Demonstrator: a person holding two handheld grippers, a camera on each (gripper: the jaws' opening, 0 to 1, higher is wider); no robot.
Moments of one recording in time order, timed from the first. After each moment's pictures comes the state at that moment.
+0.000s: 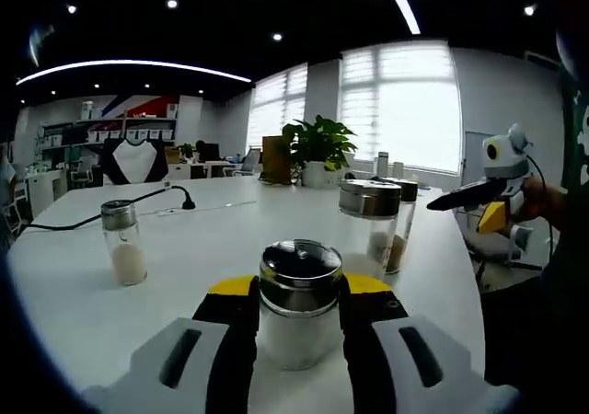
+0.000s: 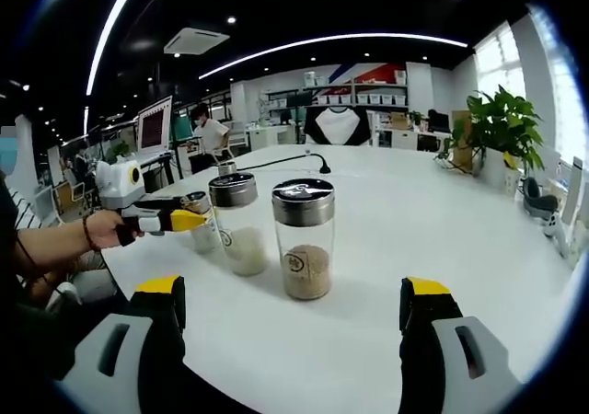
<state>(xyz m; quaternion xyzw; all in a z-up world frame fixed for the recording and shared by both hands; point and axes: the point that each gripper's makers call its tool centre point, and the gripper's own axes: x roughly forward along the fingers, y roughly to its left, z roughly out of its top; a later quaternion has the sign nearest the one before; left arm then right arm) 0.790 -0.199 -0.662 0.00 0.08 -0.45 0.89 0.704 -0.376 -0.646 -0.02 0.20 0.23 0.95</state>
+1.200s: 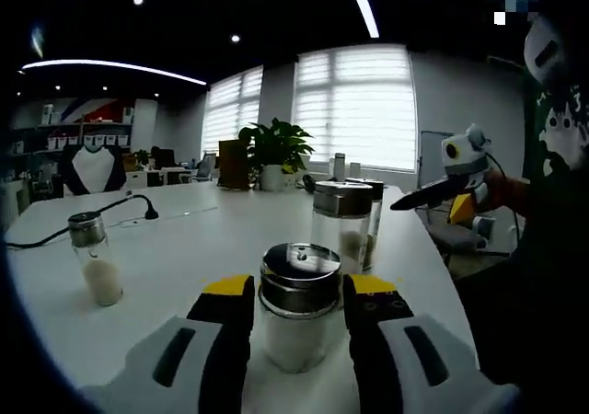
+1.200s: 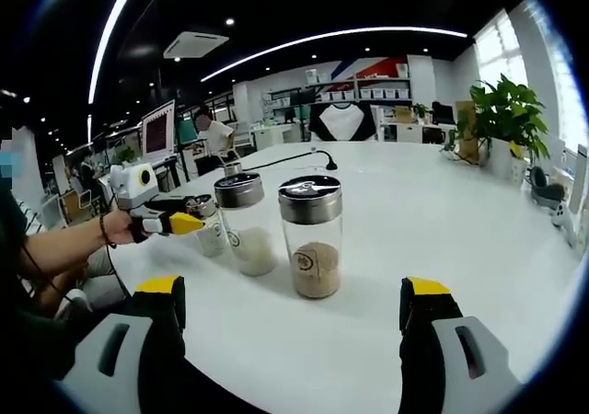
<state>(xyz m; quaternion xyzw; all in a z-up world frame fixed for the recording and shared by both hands) 0.780 -0.205 -0.653 -0.01 0.06 -0.52 0.85 0.702 -0.372 -0.648 0.01 0.21 0.25 0.95</state>
